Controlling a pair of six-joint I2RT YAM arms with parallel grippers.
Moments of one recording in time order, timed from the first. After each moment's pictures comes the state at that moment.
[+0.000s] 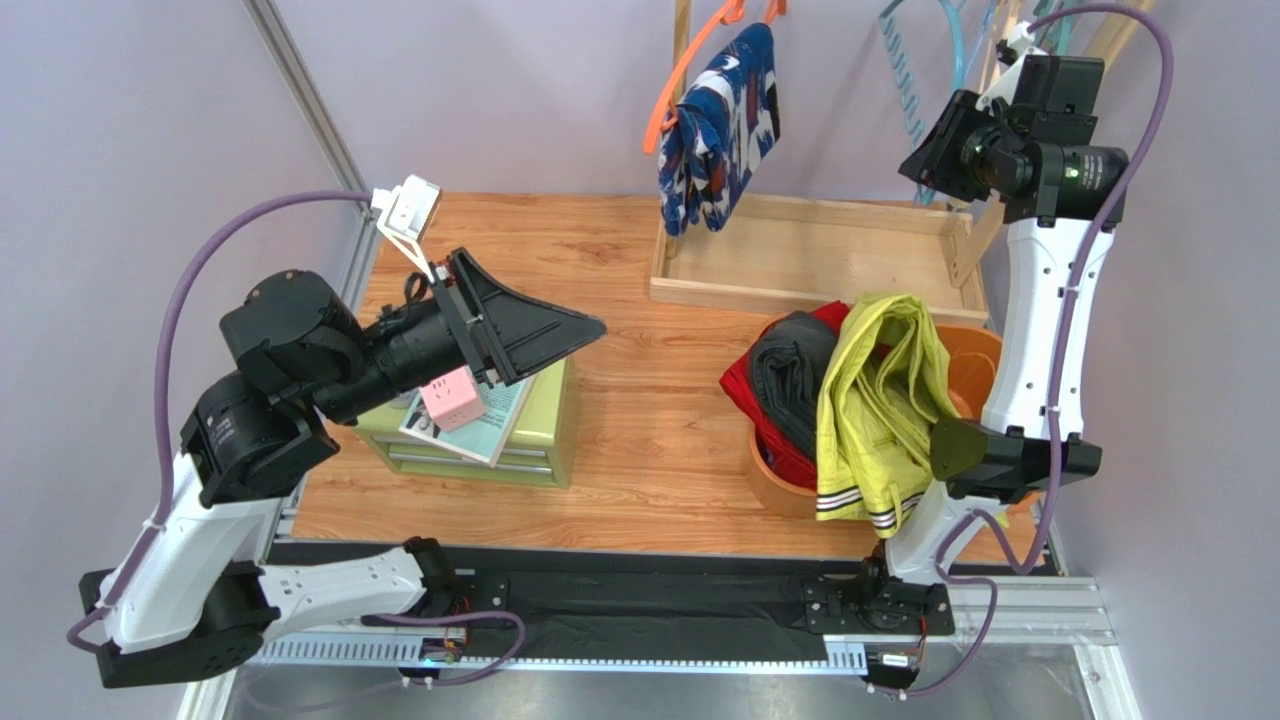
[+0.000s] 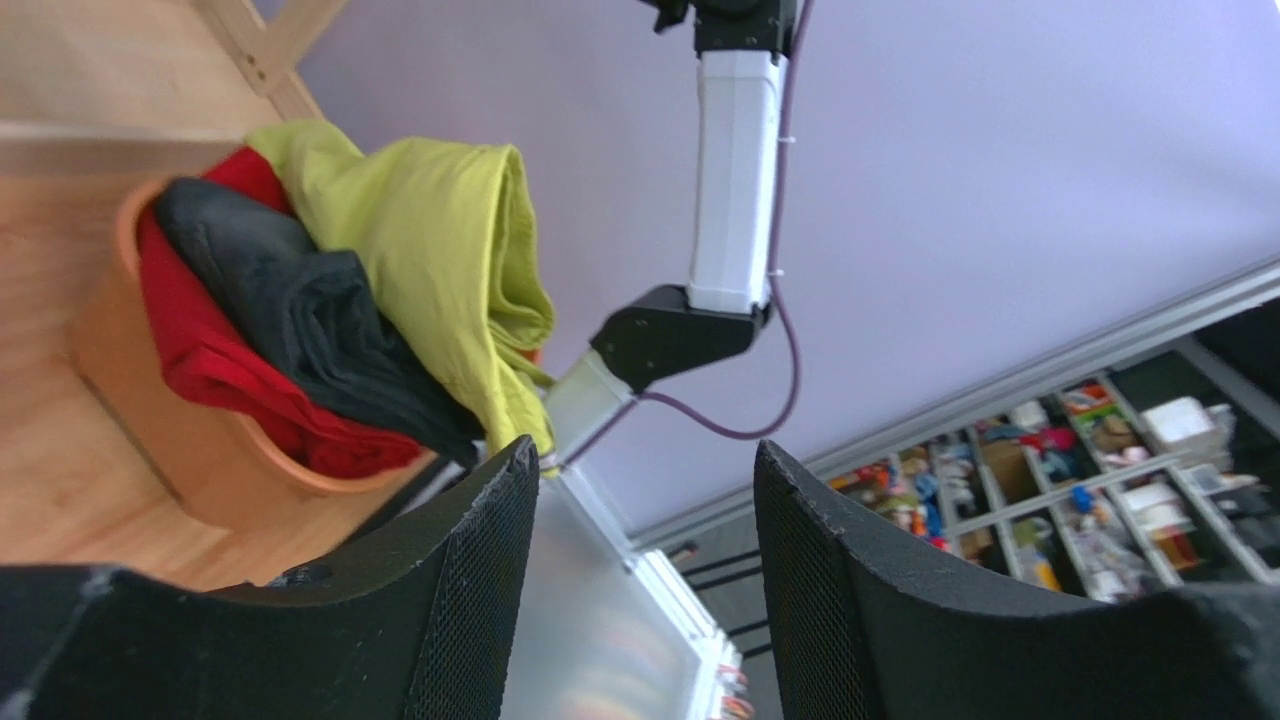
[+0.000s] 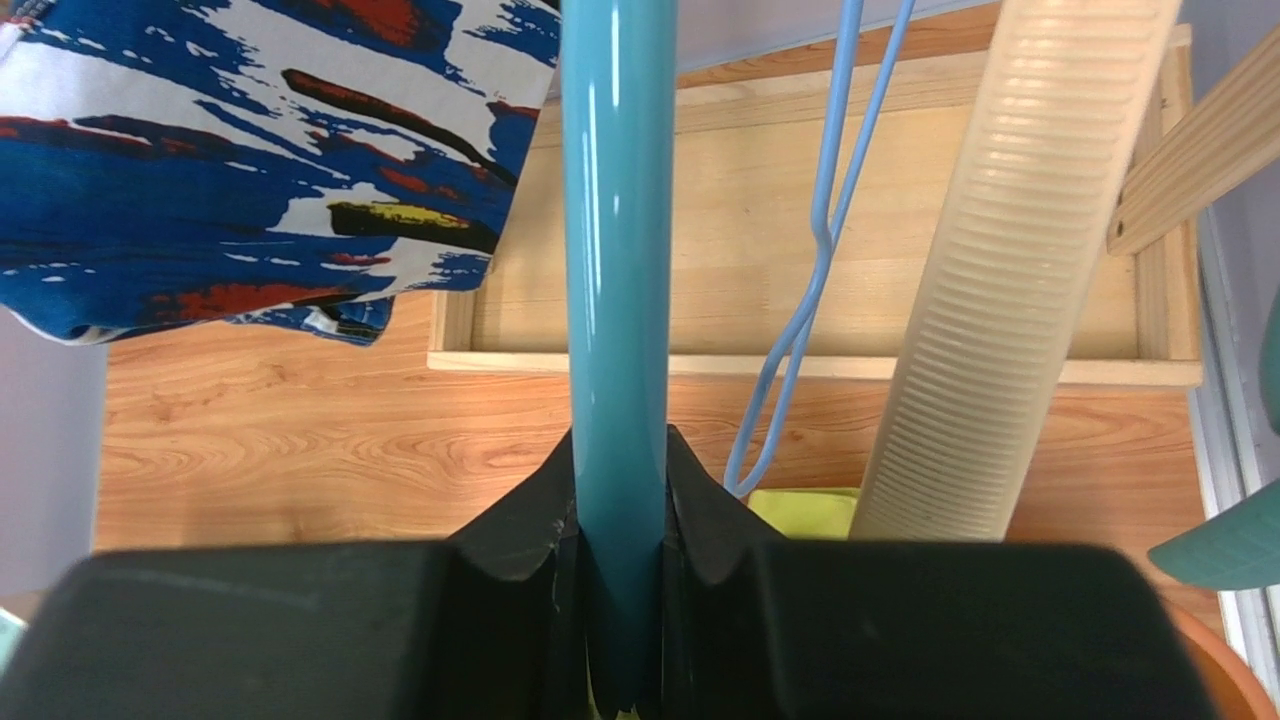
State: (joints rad) left arm -0.95 0.96 1.65 -0.61 0.14 -0.94; right arm -0.13 1.77 2.43 -1.18 -0.23 0.27
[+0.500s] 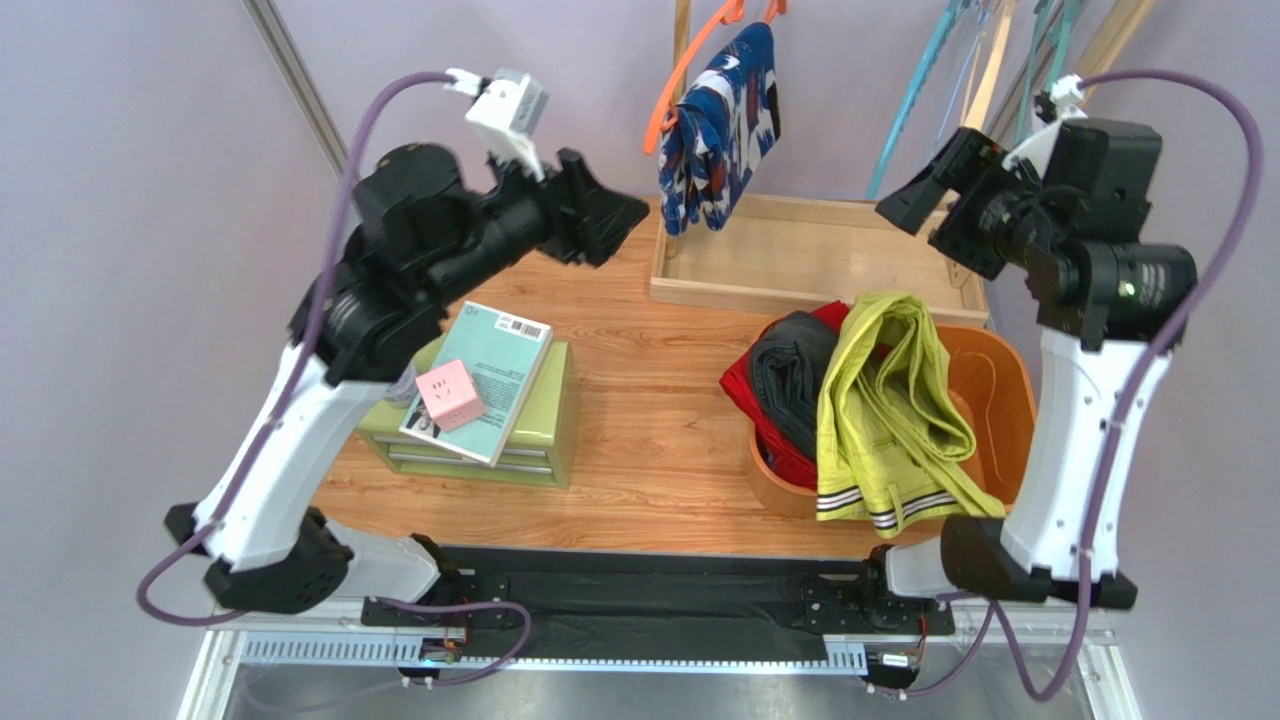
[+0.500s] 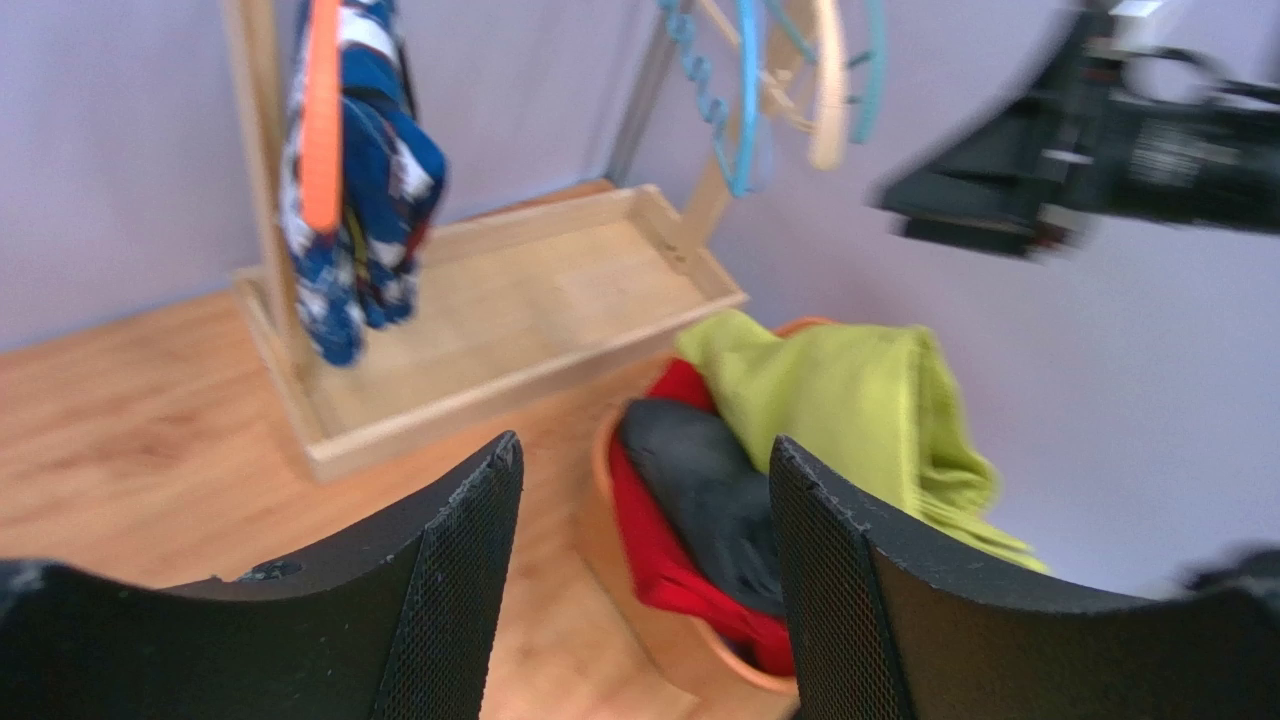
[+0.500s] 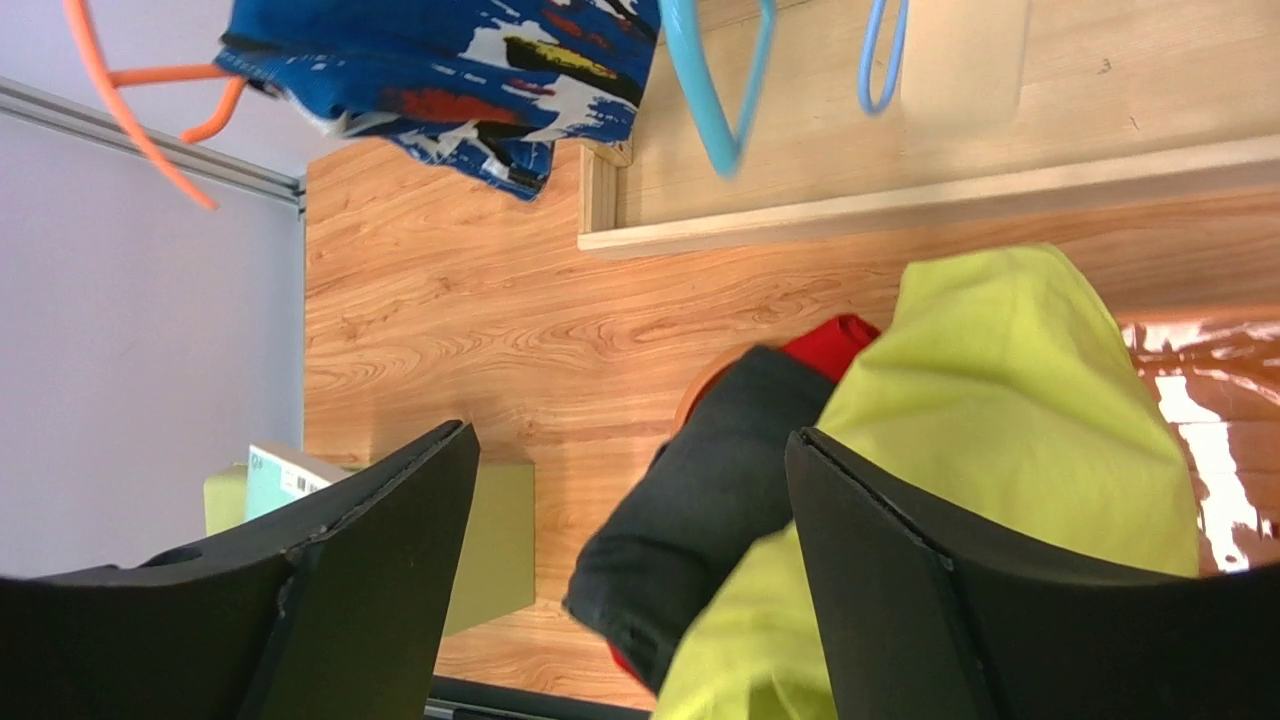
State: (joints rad) left arm -0.78 1.30 1.95 -0.67 0.03 -0.35; right arm -0.07 1.45 2.24 -1.30 -0.26 0.47
